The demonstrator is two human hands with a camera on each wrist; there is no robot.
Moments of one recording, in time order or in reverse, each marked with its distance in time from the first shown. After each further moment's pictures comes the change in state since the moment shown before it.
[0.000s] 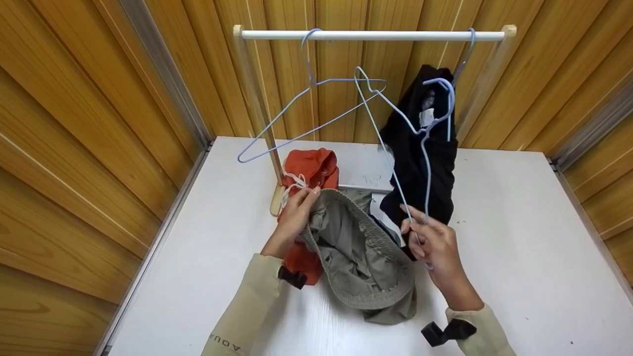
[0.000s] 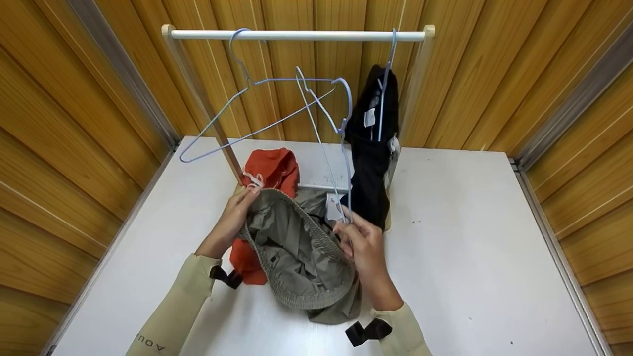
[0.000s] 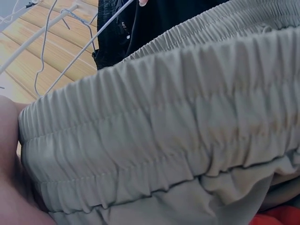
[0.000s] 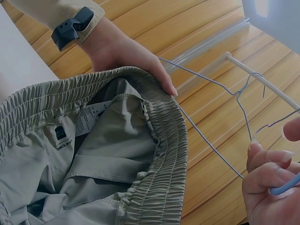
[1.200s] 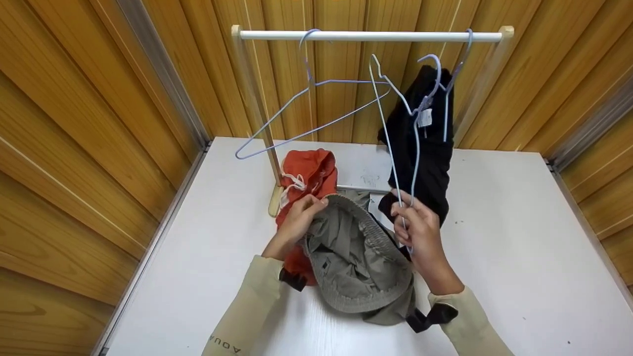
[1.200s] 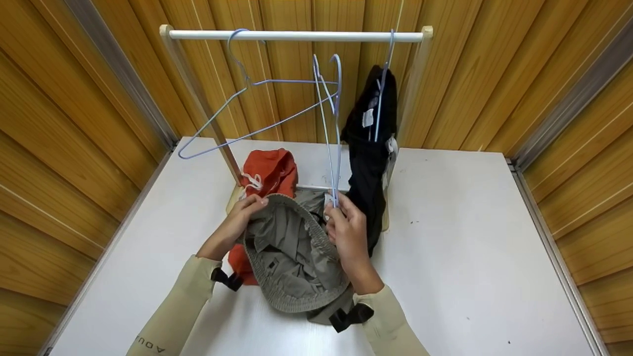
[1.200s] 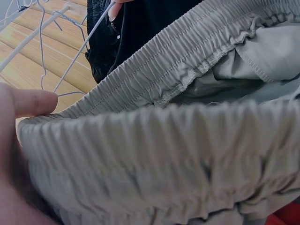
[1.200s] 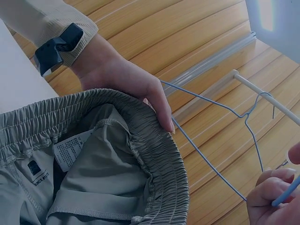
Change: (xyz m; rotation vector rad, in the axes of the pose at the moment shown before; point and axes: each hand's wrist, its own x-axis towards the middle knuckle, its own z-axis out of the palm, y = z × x) left_hand -0.004 -0.003 0.005 -0.015 -0.132 -0.105; right_hand 0.025 -0.008 0.028 0.023 0.062 0.068
